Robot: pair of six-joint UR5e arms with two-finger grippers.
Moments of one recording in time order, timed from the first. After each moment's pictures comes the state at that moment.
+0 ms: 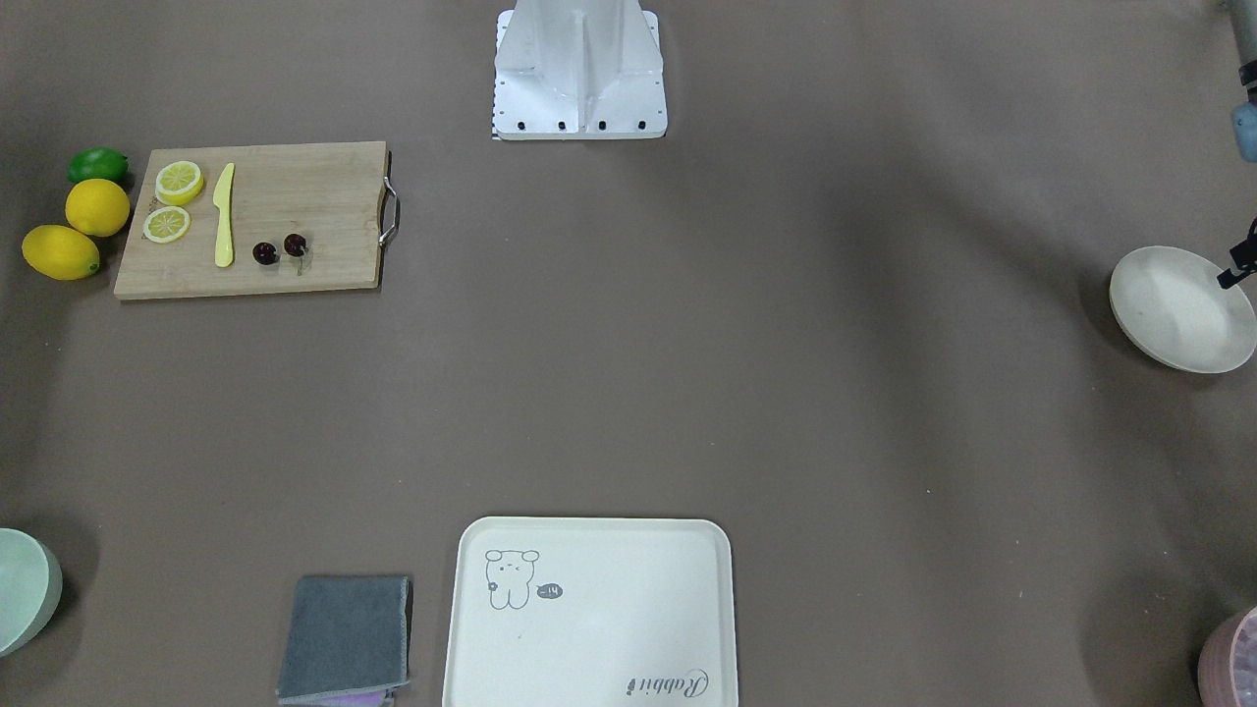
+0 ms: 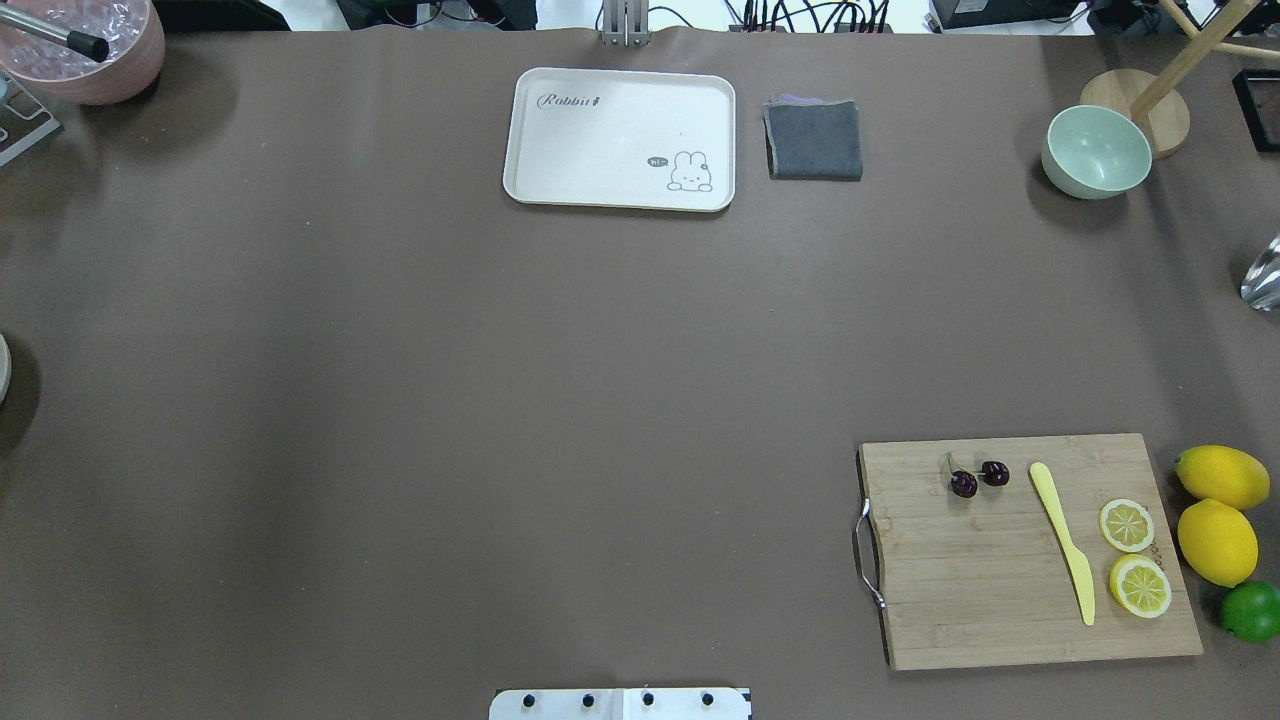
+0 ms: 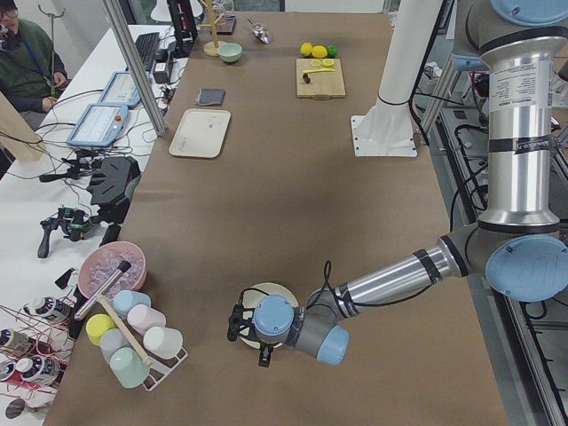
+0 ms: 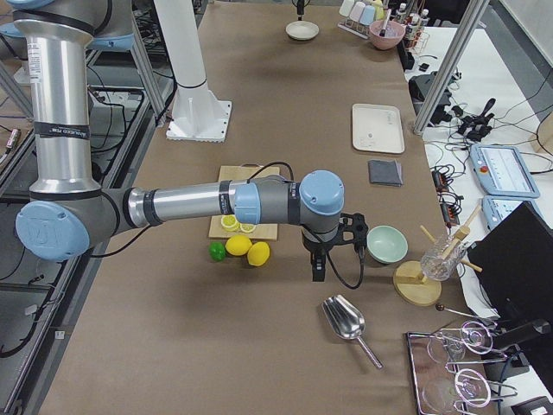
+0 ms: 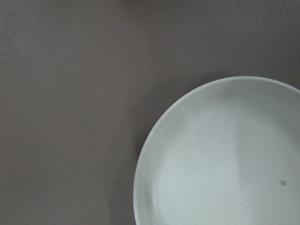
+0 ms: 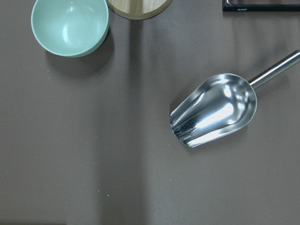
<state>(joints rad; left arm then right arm) -1.43 -1.48 -1.14 -2.41 -2.41 -0.21 1.62 -1.58 1.75 -1.66 2.40 0.01</state>
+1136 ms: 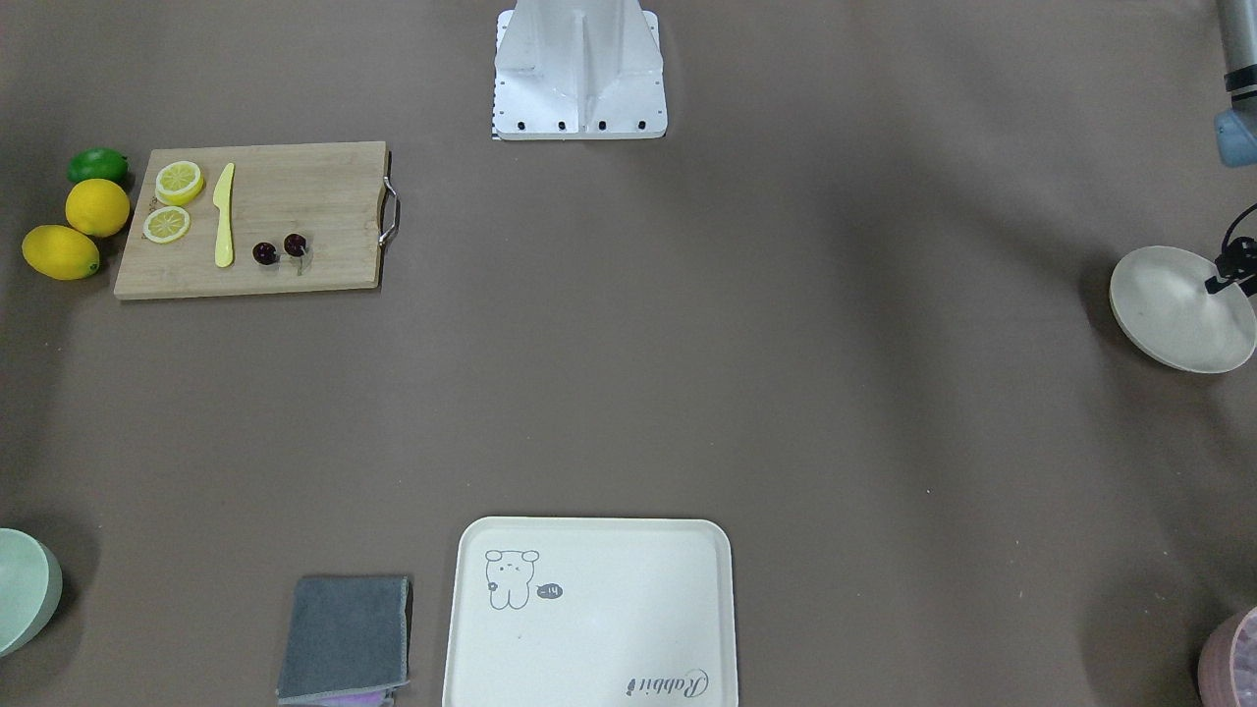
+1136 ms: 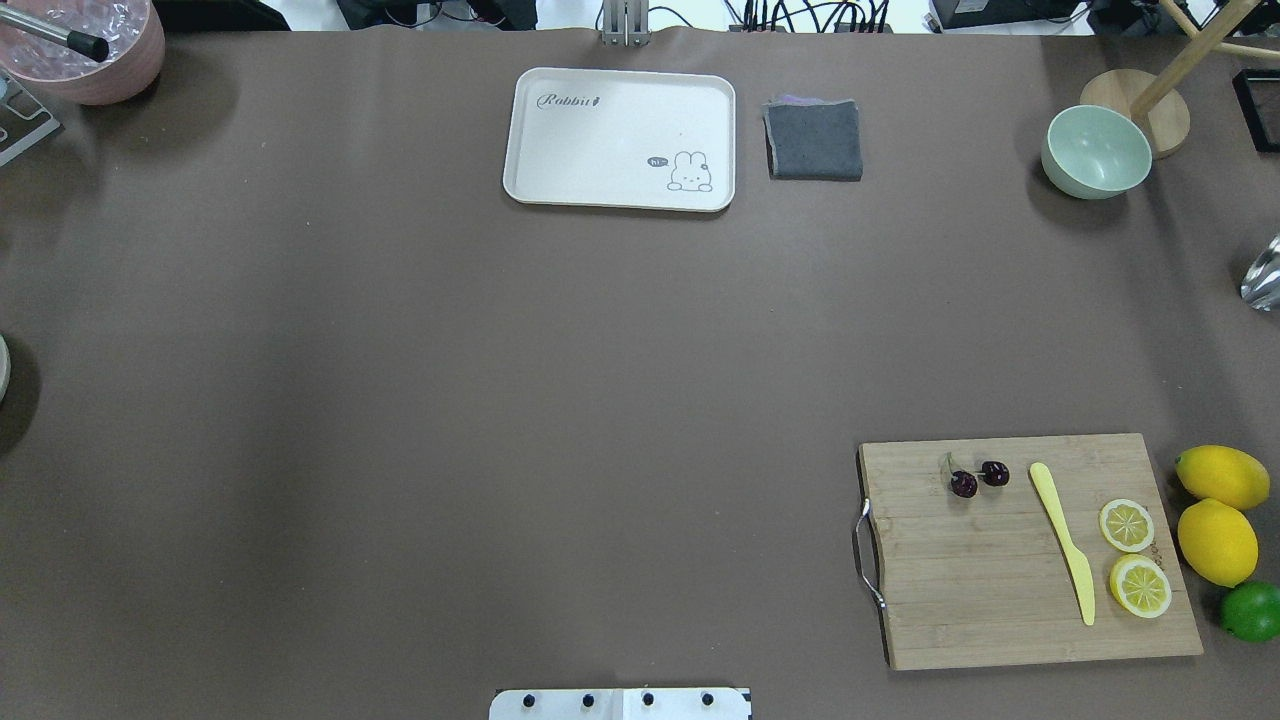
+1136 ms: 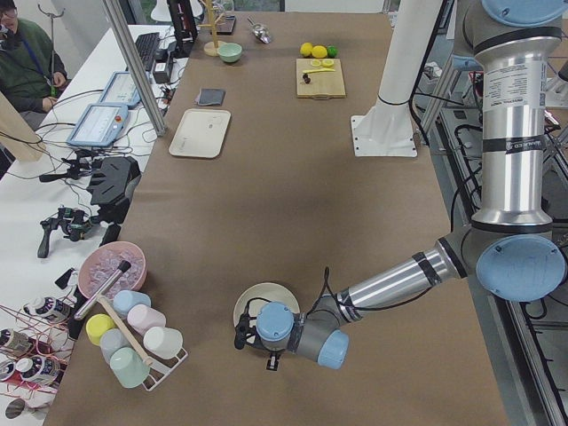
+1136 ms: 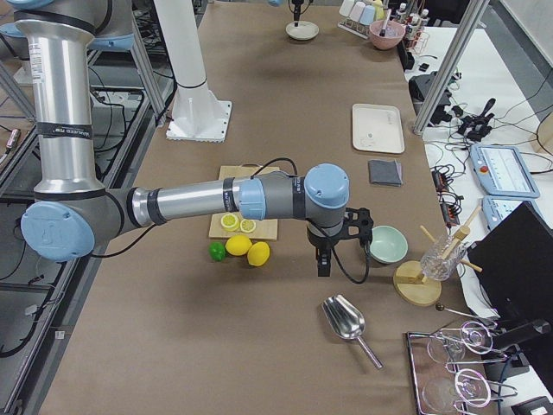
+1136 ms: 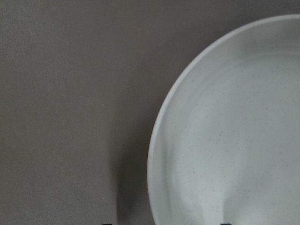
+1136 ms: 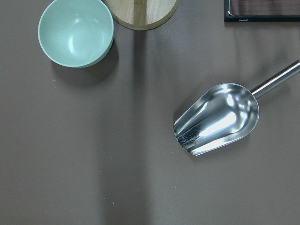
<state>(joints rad) -1.37 -1.49 -1.08 -2.41 -2.38 -0.20 1.62 -1.56 1.75 -1.66 2.40 0.03</state>
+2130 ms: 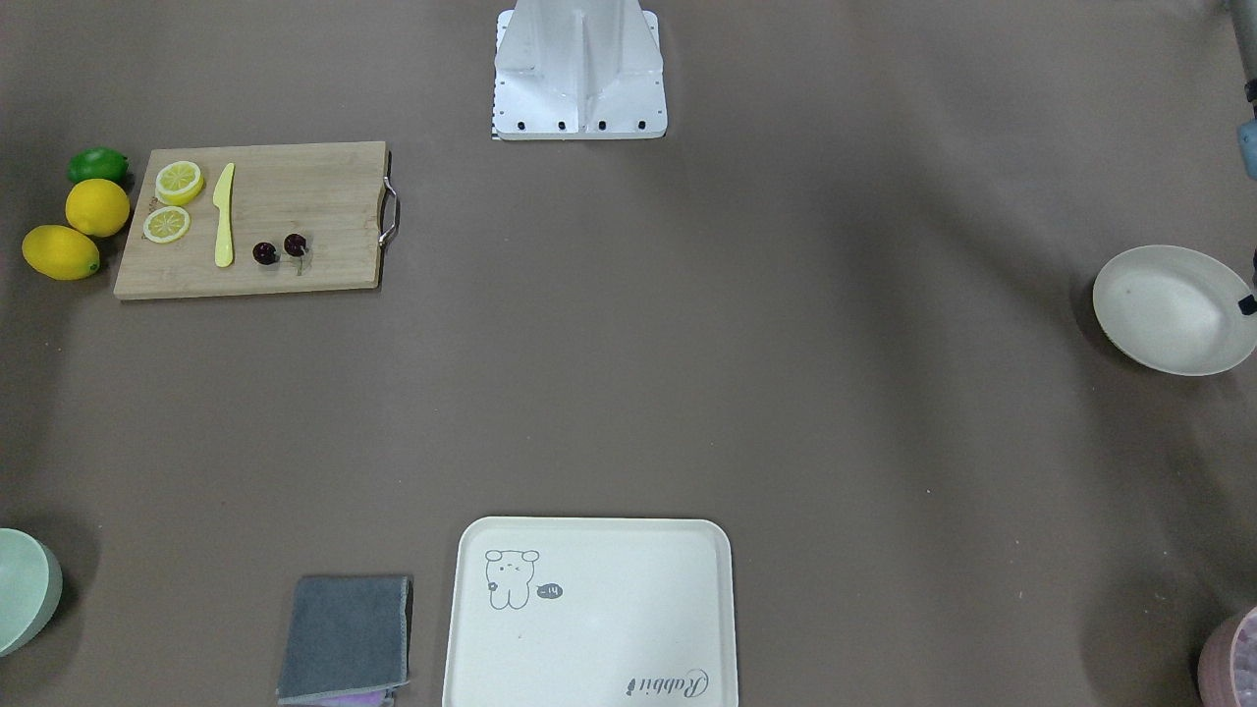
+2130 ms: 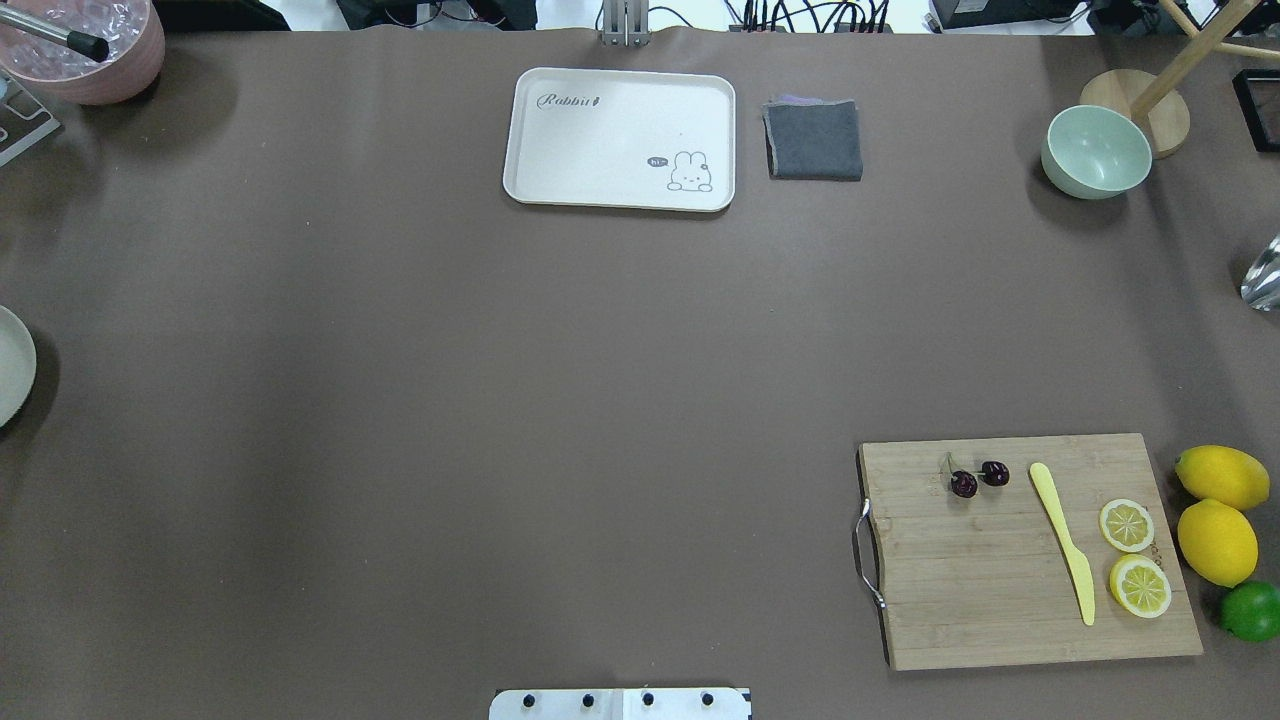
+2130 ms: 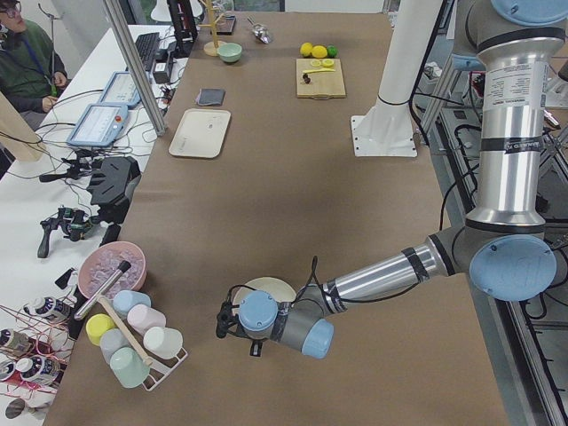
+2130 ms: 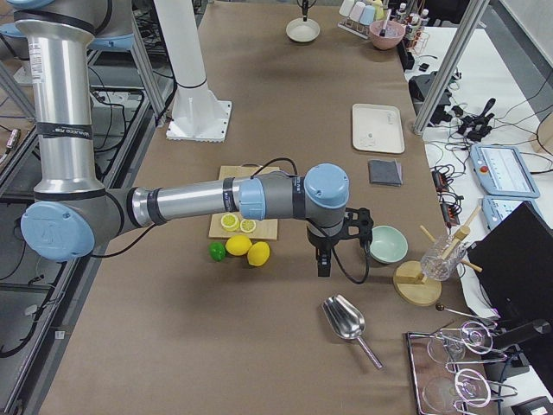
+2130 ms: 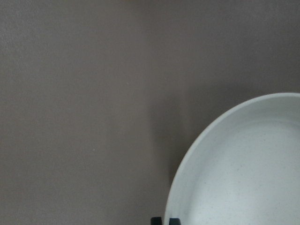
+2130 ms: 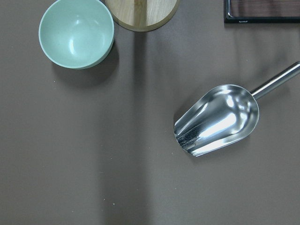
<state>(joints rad) -1.45 -1.56 -1.13 -2.32 -2.45 -0.22 1.62 -1.56 1.75 -1.66 2.40 0.03</state>
